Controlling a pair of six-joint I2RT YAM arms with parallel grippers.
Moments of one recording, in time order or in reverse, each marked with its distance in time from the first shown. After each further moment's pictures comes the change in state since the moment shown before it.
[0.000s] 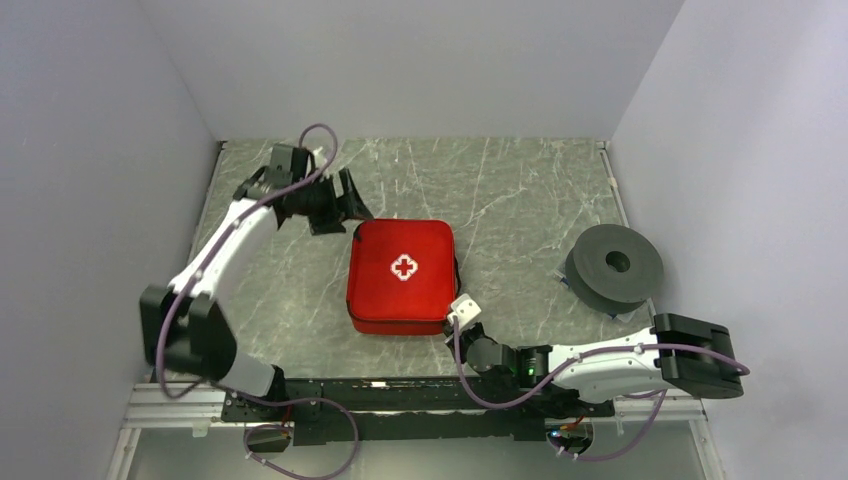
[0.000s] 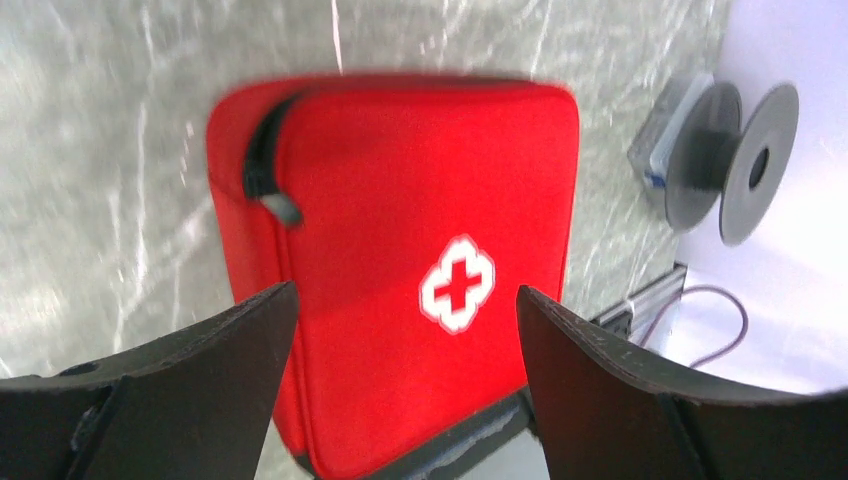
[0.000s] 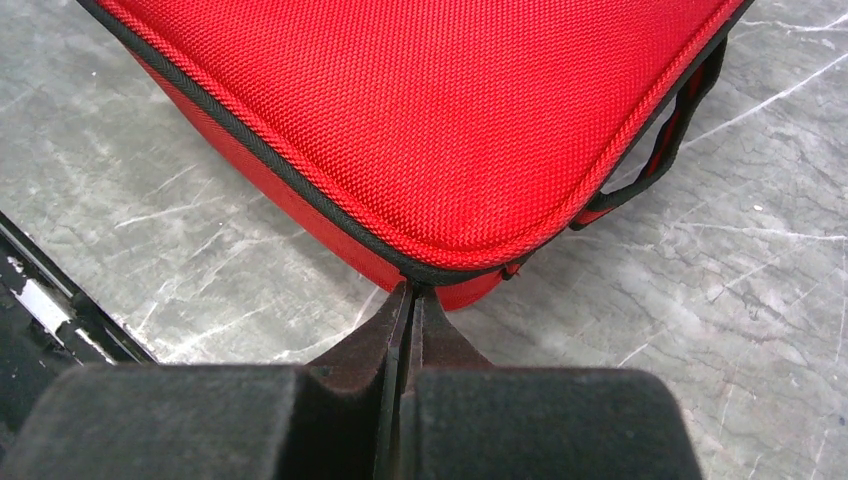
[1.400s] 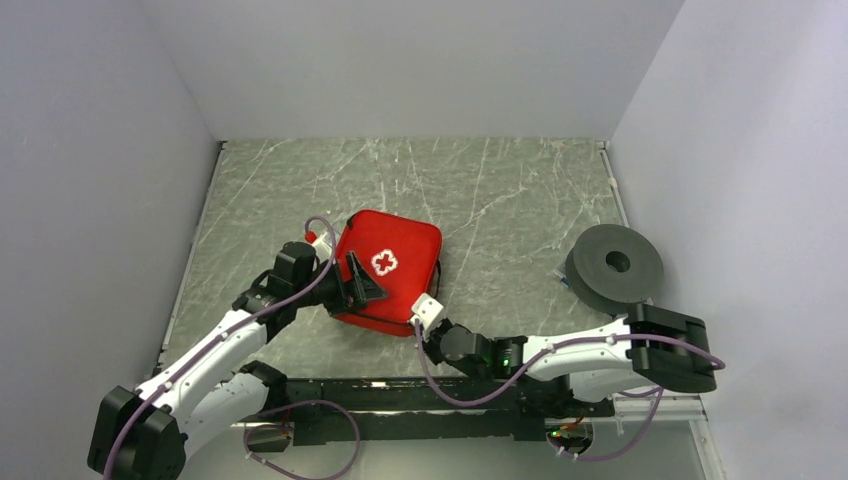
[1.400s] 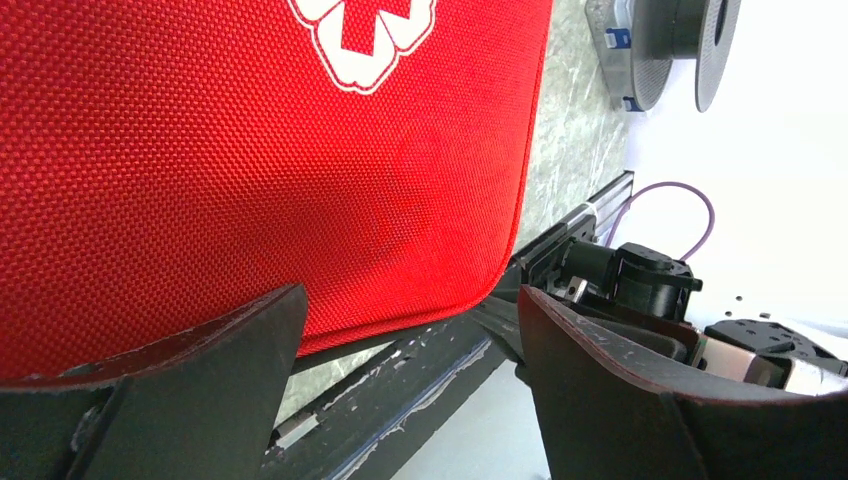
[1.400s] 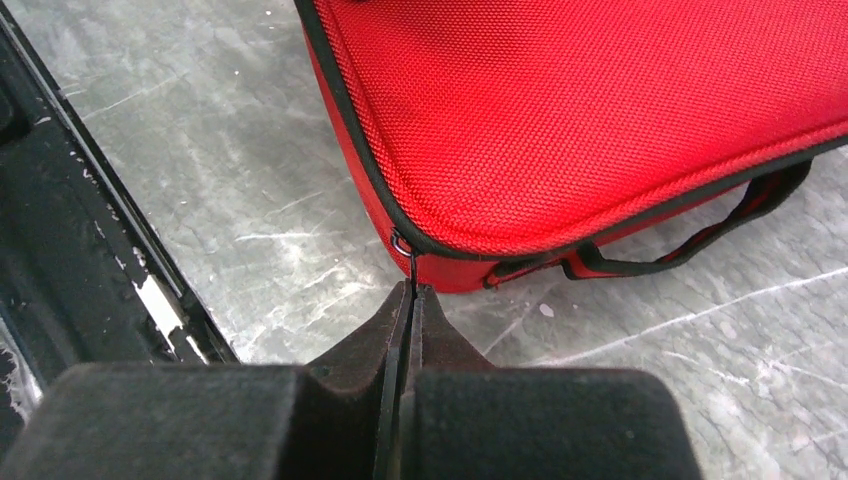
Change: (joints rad) left arm -0.228 -0.639 -0.856 0.418 0.005 -0.325; right arm -0.023 0.212 0.198 0.012 -0.212 -0.146
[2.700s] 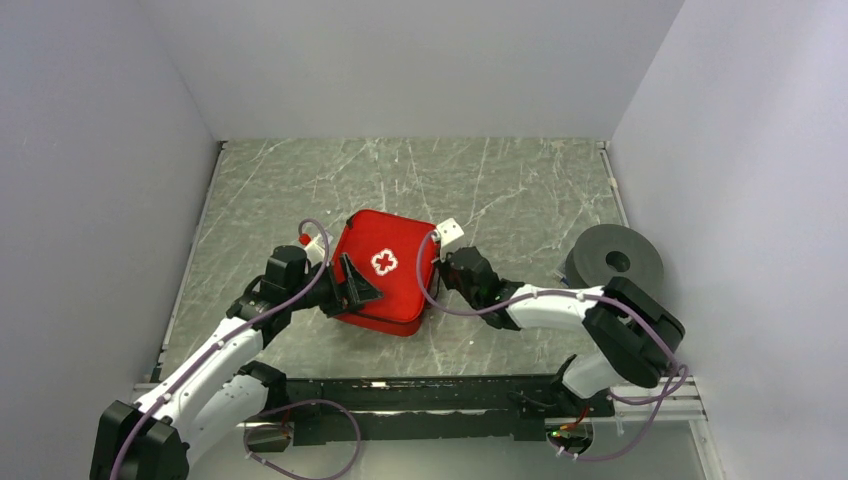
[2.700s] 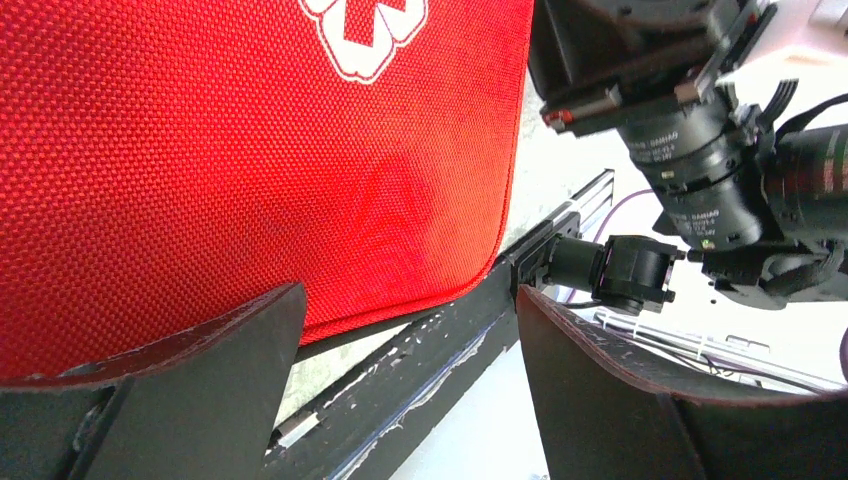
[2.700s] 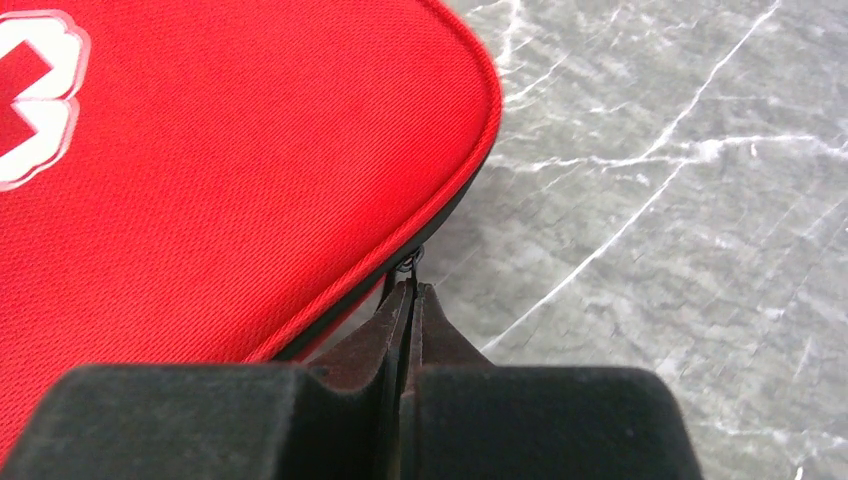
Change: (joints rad) left arm 0.058 -0.069 -0.056 0.036 0.067 0.008; right arm -0.537 0.170 0.148 0.029 -0.111 -0.111
